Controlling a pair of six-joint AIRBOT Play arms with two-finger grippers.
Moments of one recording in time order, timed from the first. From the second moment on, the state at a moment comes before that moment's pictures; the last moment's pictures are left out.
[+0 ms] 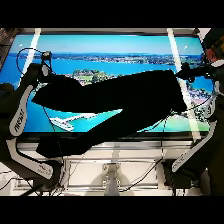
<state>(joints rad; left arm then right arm) 0.00 -1.74 1.47 1.67 -0.84 -1.65 -0.47 -2.14 2.05 -0.88 1.27 1.52</state>
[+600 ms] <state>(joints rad) -0.03 -1.73 1.47 1.67 -0.69 -1.78 -0.57 -2.14 2.05 -0.95 1.11 1.77</state>
